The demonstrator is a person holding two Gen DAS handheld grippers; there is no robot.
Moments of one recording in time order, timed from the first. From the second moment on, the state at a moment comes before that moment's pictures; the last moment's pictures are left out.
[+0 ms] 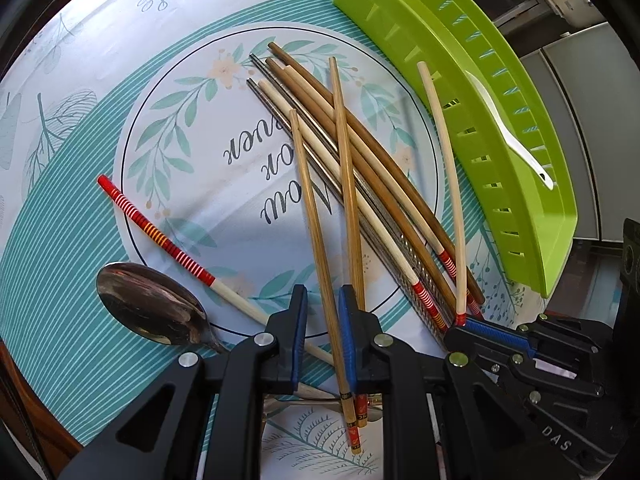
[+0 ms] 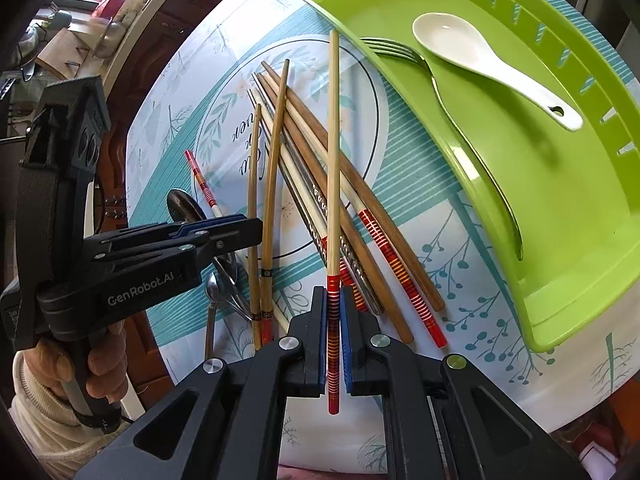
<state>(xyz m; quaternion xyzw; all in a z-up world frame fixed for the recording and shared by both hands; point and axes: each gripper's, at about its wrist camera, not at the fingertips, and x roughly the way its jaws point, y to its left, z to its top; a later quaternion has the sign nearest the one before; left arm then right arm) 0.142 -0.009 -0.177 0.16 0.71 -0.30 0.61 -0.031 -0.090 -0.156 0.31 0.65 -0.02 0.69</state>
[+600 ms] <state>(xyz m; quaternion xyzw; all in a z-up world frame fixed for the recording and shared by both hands) 0.154 -0.033 -0.173 0.06 0.77 -0.24 0.59 -0.039 -0.103 -0.126 0.29 0.63 0.00 0.72</state>
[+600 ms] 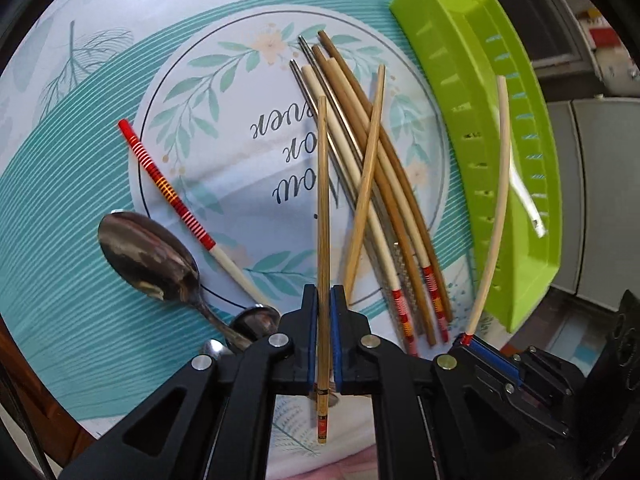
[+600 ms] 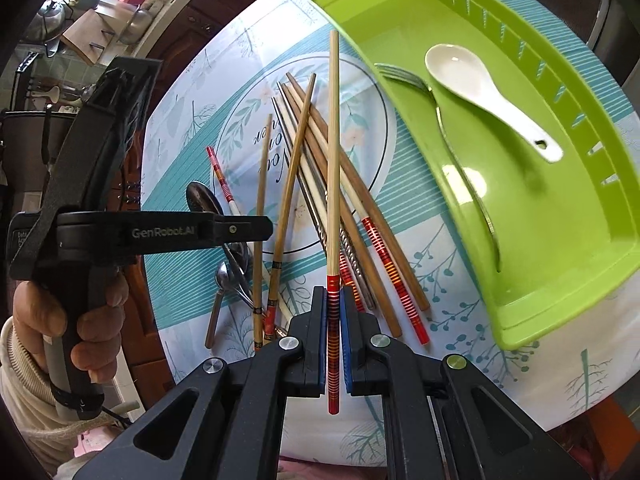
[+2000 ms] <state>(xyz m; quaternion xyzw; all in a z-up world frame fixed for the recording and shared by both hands) 0.195 -0.201 -0.164 -0.15 0.72 -0.19 0.65 0.040 -0.275 -0.104 0.11 0.70 0.07 0.70</state>
